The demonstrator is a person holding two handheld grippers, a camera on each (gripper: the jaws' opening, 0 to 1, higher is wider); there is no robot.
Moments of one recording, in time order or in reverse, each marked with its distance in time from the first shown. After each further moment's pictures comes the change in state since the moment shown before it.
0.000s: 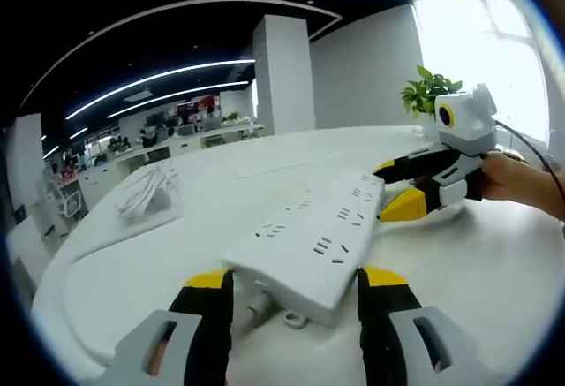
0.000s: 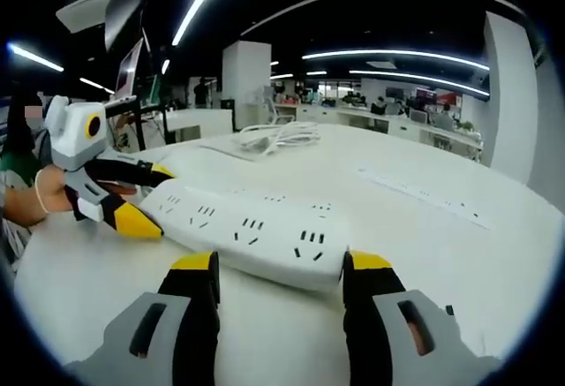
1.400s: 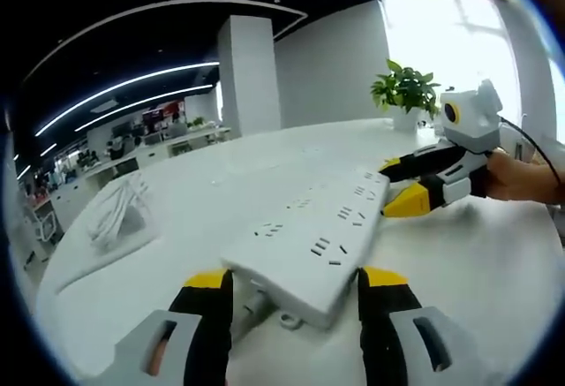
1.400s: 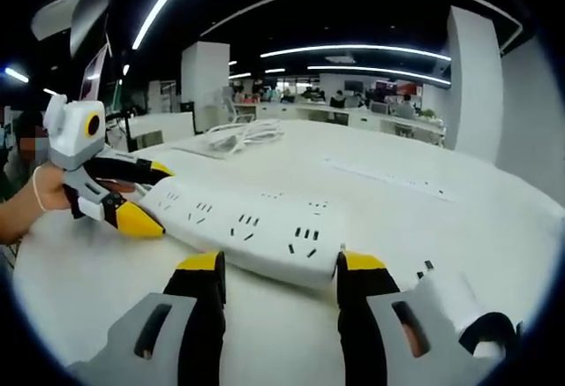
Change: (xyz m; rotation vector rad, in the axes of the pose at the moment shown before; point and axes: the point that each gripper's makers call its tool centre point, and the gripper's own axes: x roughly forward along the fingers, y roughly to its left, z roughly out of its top) left arm 0.023 0.002 0.009 0.093 0.015 -0.167; right arm -0.020 -0.006 -0.009 0.060 0.028 -0.211
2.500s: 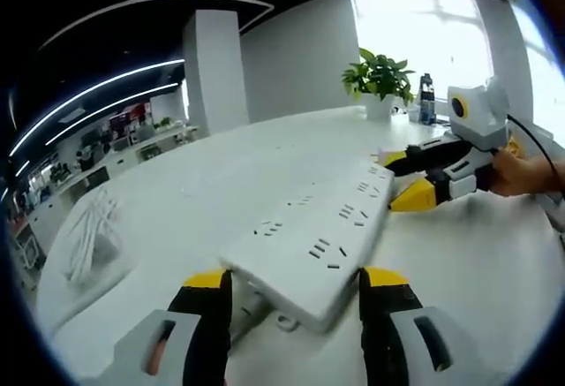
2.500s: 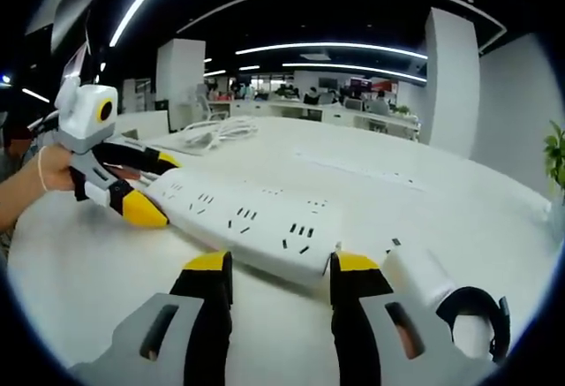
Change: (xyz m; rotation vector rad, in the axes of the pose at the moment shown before) left arm 0.027 -0.003 0.013 0.090 0.058 -0.144; right arm -0.018 -0.017 -0.007 0.029 0.021 -0.130
